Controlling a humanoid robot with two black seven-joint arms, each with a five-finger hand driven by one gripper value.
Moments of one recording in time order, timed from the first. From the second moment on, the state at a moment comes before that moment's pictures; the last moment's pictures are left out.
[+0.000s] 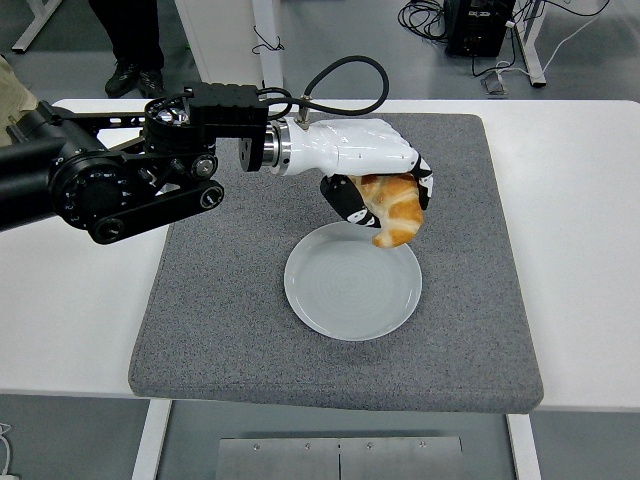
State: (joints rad) left arm -1.43 0.28 0.04 -1.17 1.43 -0.01 -0.36; right arm -0.12 0.00 0.02 0.14 -0.10 0.02 0.41
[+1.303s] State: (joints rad) left arm -1.22 0.27 0.09 -1.11 1.51 0.09 -0.37; right arm -0.12 0.00 0.02 0.14 -0.10 0.02 0.41
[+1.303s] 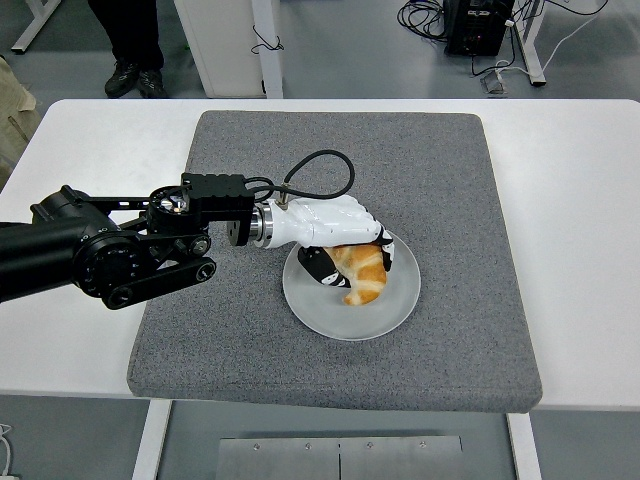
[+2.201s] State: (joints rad) left arm -1.17 0.26 0.09 -1.07 1.49 0.13 -0.36; right arm -0.12 0.00 0.02 0.14 -0.10 0.02 0.41
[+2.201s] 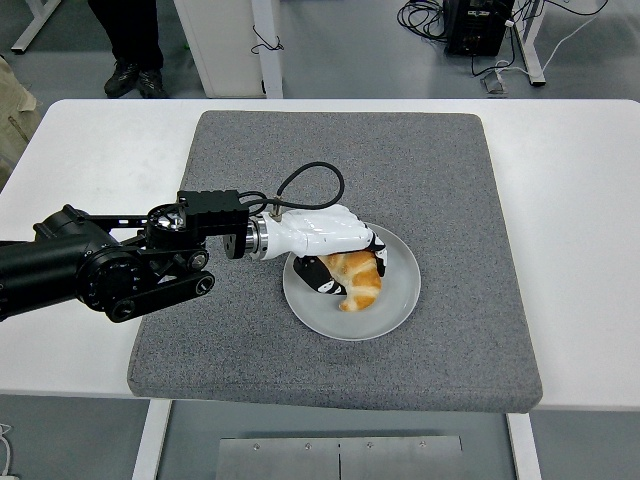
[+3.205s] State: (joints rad) left arm -1.37 0.38 0.04 -1.16 1.19 0.11 -0.43; right arm -0.12 0.00 0.02 0.14 -0.10 0.02 0.41
